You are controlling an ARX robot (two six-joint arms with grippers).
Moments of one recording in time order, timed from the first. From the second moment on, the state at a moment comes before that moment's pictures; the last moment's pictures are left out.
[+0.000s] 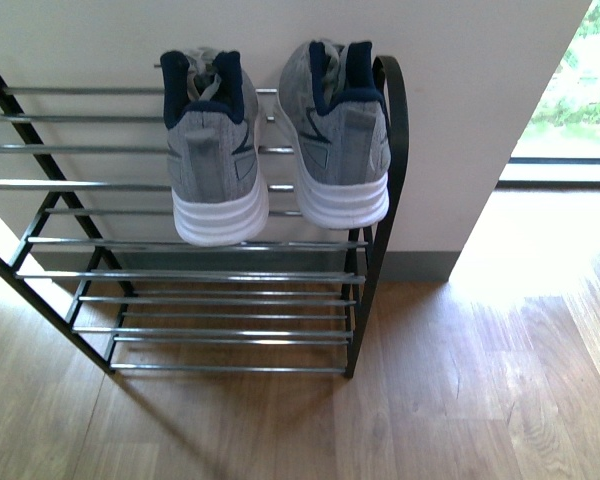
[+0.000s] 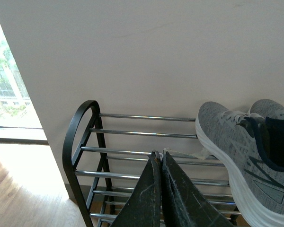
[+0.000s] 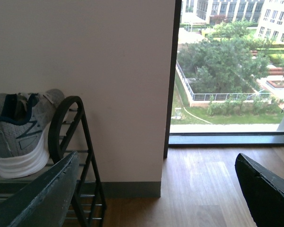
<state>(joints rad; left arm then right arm) -0.10 0.99 0.12 0.86 -0.10 -0.01 0.00 0.00 0.02 0.00 0.00 0.00</state>
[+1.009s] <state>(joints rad) 0.00 0.35 0.01 0.35 0.00 -0.01 0.00 0.00 0.02 0.00 0.00 0.00</state>
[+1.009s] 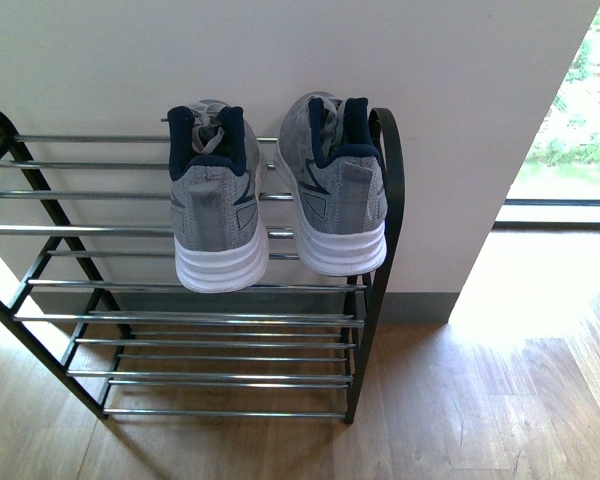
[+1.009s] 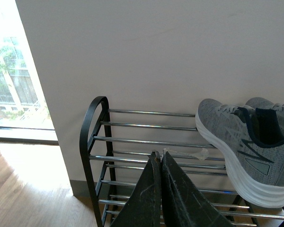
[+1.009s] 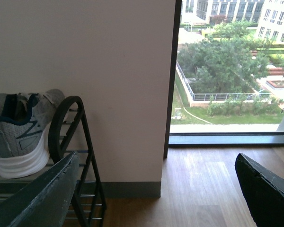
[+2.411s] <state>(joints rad) 0.00 0.02 0.01 0.00 0.00 -0.01 0.00 0.00 0.02 0.00 0.00 0.00</state>
